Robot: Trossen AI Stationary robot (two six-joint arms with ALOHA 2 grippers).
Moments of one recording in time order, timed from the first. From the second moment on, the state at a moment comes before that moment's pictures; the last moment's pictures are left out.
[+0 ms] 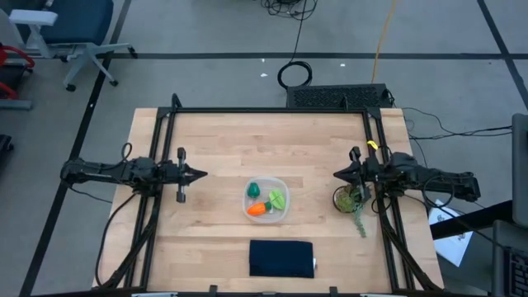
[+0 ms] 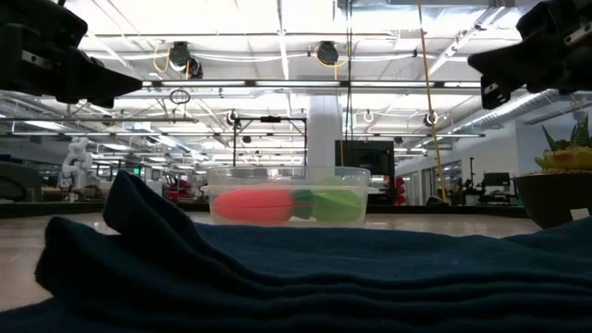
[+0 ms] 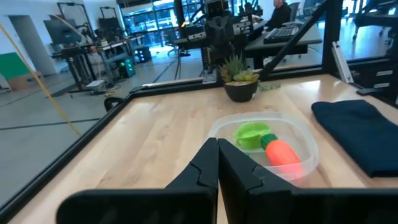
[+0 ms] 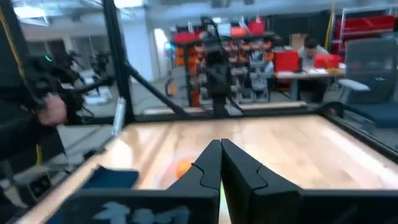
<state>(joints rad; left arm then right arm) -0.10 0.07 0.06 -0.05 -0.16 0.14 -0.10 0.01 0.05 0.02 -0.18 0.10</state>
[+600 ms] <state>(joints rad) -0.10 0.07 0.06 -0.05 -0.16 0.11 -0.10 0.01 0.02 0.13 -0.21 0.20</state>
